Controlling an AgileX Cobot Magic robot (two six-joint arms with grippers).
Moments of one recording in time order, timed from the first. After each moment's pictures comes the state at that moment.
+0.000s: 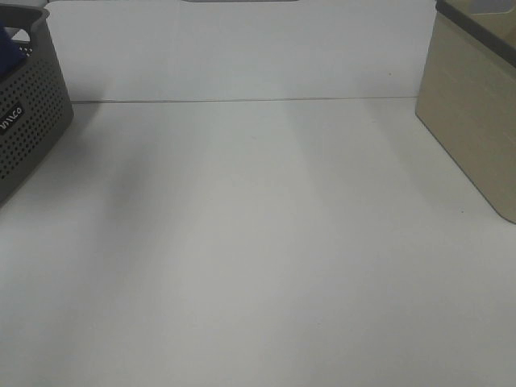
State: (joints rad) left arm -0.34 1.60 -2.07 0.61 1.06 0.71; right arm 0.03 0.00 -0.45 0.17 1.11 -0.13
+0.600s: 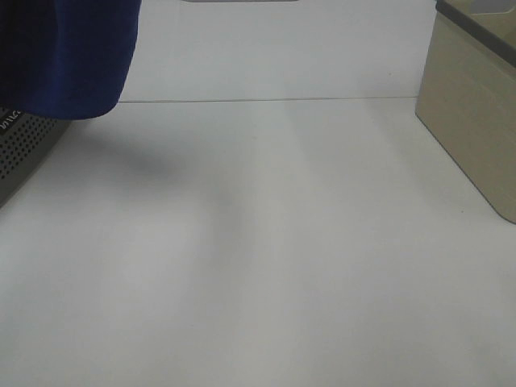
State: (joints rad) left arm -0.75 1.60 -2.07 0.61 1.15 0.89; right arm 0.03 0.24 -0.48 0.62 0.85 -0.57
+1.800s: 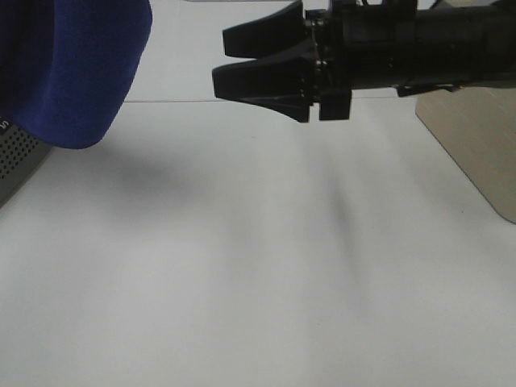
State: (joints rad) left arm -0.83 1.60 -2.07 0.59 1.22 0.89; right arm 0.29 1.76 -1.03 1.73 1.15 -2.15
